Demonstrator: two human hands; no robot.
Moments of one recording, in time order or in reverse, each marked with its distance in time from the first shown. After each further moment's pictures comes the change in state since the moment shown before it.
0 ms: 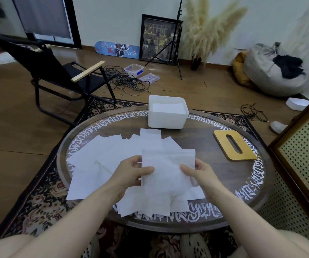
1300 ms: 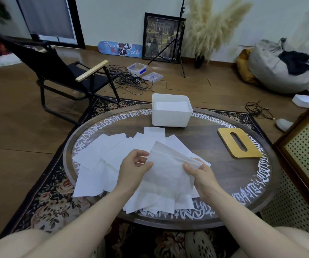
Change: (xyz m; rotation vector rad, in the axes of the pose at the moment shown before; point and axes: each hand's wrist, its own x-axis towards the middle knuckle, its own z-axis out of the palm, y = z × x) left_hand 0.013 -0.023 0.000 0.172 0.246 0.296; right_hand 0.012 0.025 0.015 0.318 0.081 0.002
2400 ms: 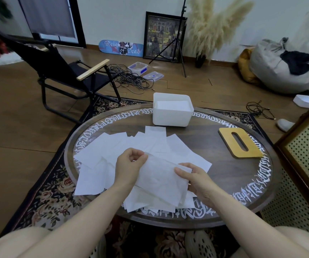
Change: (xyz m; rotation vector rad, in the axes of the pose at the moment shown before) left_hand 0.004 0.003 -0.004 -0.052 0.149 -0.039; right_hand -0.004 0.002 0.001 -0.284 -0.185 0.134
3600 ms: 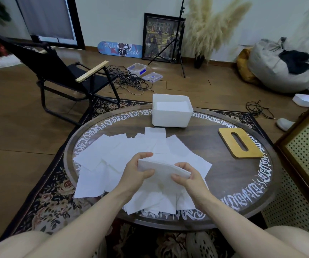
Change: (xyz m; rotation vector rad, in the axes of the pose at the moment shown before) left_hand -0.006 -0.007 0.000 -0.029 -0.336 -0.062; right_hand -0.004 0.013 0.015 -0.011 -0.014 -0.249
